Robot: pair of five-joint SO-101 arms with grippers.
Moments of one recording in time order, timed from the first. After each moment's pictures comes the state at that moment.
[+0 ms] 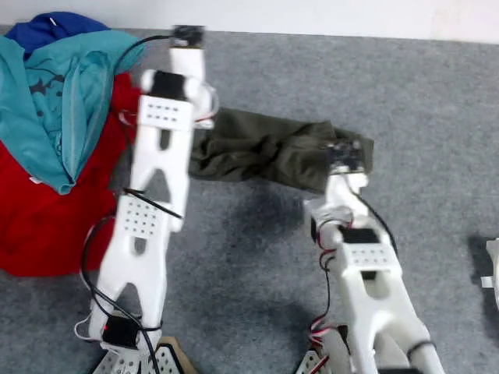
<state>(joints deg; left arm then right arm) 5.6 66.1 -89.8 98.6 8.7 -5.5 -36.8 68.1 24.7 4.2</state>
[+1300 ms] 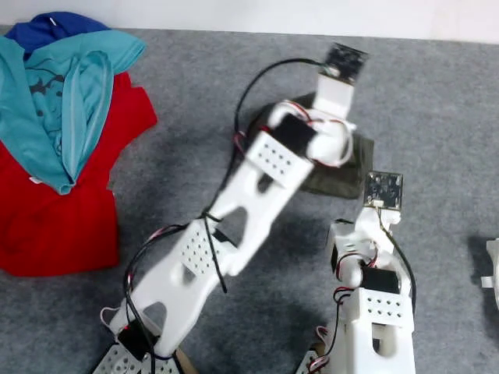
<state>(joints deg) 36.4 59.4 -86.5 84.3 14.6 4.0 -62.1 82.0 34.8 2.7</state>
